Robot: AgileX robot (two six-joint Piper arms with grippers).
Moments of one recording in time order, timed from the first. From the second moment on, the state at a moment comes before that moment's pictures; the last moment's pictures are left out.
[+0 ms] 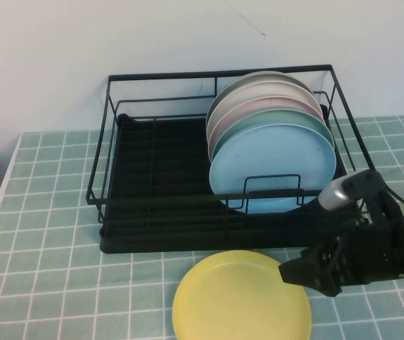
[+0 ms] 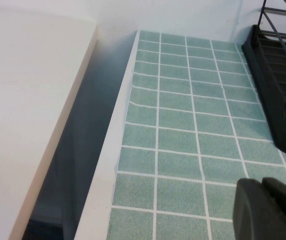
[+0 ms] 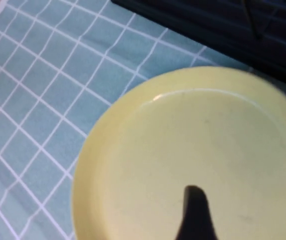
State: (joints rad) right arm 0.32 1.59 -0.71 1.38 0.62 -1.40; left arm 0.12 -0.01 0.02 -0.13 0.37 -0.08
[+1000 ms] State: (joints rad) right arm 0.32 1.06 -1.02 0.86 0.77 -1.18; left arm 0.12 -0.01 0.02 -0.13 0.37 -0.08
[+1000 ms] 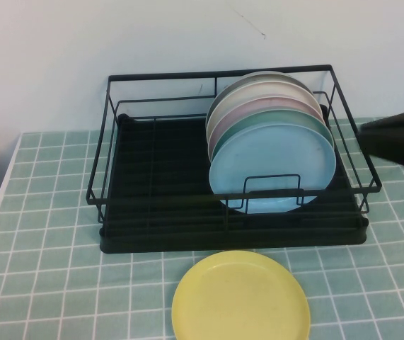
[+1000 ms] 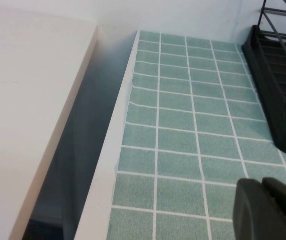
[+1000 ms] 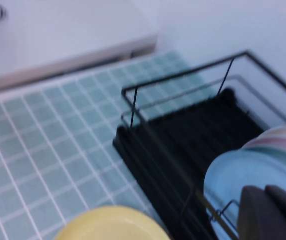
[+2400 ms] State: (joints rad) right arm 0.28 0.22 -0.27 0.38 0.24 -0.64; left arm 0.12 -0.01 0.02 -0.13 0.37 -0.08
